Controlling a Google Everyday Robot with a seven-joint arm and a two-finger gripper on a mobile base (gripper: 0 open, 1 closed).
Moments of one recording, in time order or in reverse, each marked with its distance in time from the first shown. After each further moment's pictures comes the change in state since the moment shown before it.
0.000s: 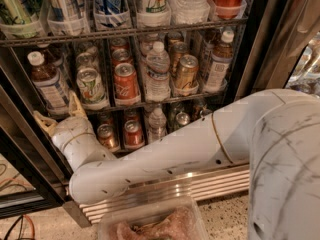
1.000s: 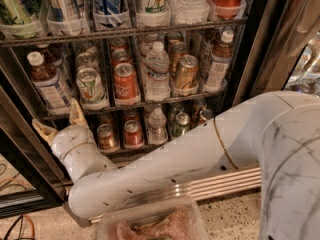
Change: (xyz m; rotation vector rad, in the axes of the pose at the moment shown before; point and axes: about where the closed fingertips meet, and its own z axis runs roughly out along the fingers) arm 0.000 0.010 -0.023 0.004 0.015 0.034
